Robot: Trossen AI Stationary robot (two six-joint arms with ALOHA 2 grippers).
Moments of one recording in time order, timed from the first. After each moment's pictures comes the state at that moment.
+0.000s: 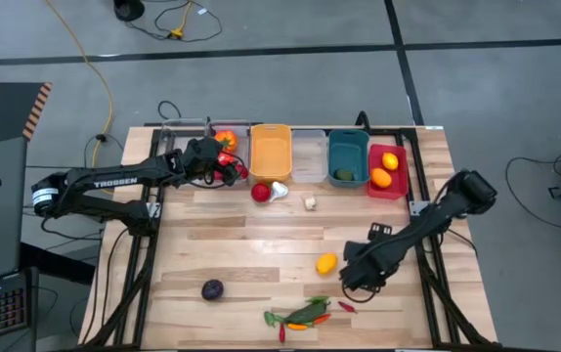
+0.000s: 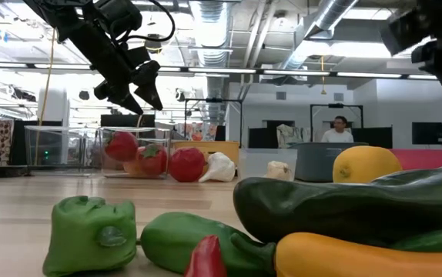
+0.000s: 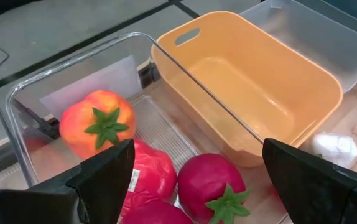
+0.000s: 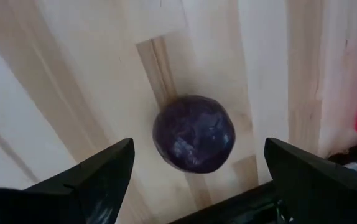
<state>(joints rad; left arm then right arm) 0.42 1.13 0.69 -0.24 -0.38 -0.33 0.57 1.66 1.21 -1.35 0.08 0.85</state>
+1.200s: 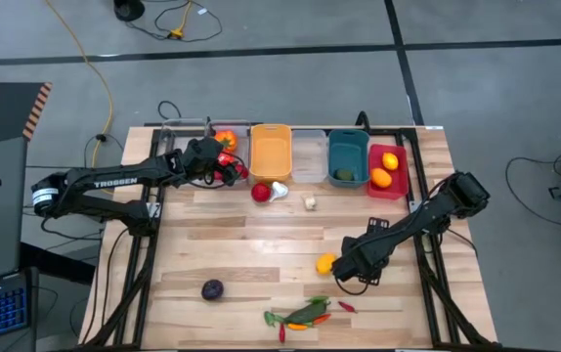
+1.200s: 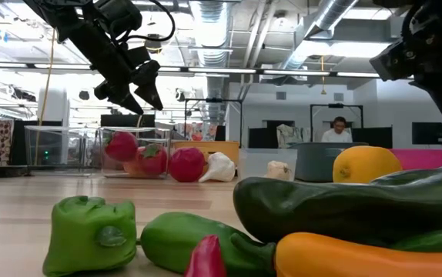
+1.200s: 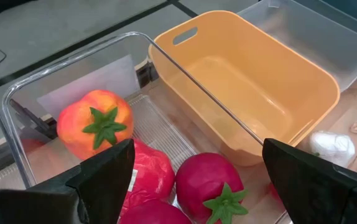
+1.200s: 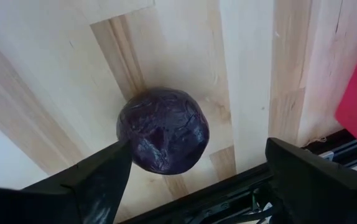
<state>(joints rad) 0.42 1.13 0.69 -0.24 -0.37 -0.33 0.50 1.71 1.19 -1.40 0.05 0.76</state>
